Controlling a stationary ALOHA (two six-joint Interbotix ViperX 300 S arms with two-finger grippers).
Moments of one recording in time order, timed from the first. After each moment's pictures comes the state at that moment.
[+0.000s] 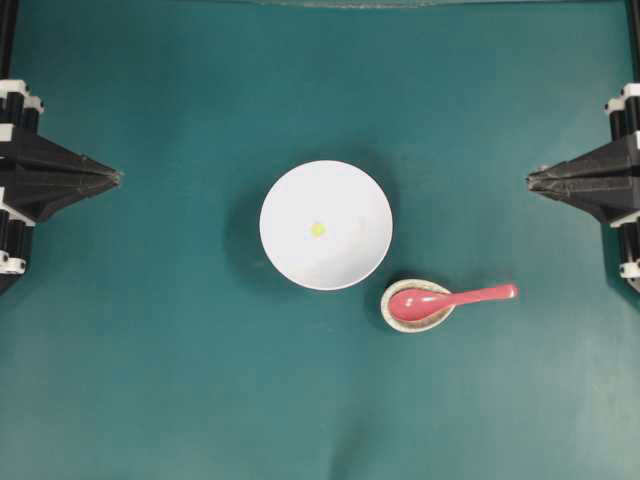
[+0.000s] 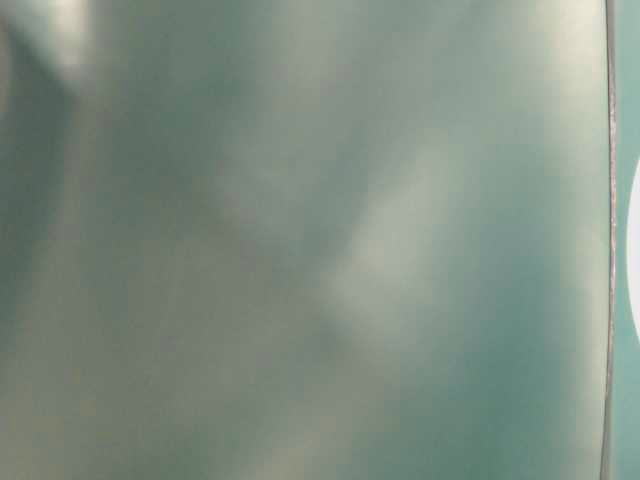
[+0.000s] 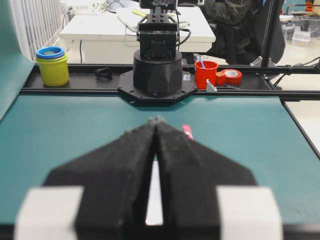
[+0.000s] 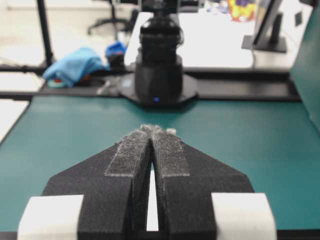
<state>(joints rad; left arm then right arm) 0.00 -0.97 1.18 0.00 -0.29 0.00 0.00 -0.96 1.17 0.00 -0.29 0.00</state>
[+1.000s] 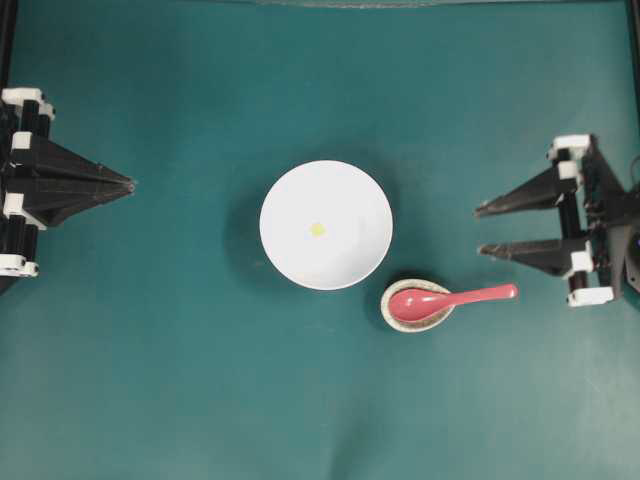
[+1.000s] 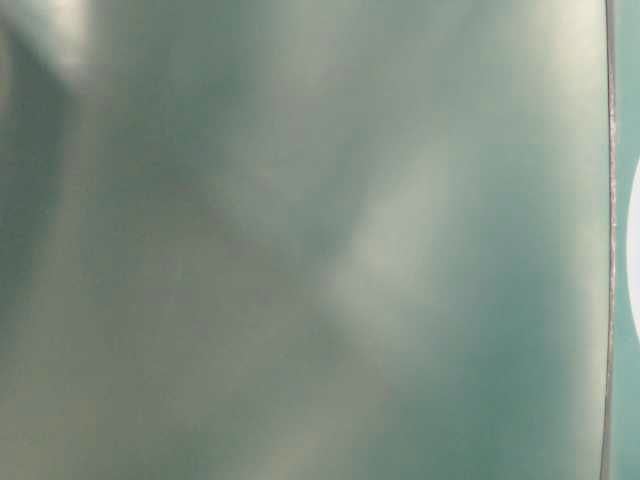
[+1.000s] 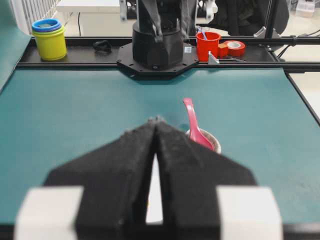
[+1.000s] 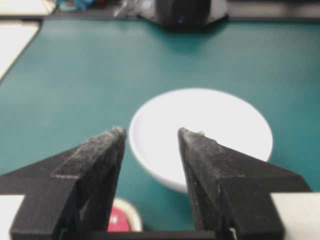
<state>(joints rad) 0.00 -0.93 1.18 0.01 -0.25 0.01 0.07 -0.63 1.29 0.04 -0.56 0.02</state>
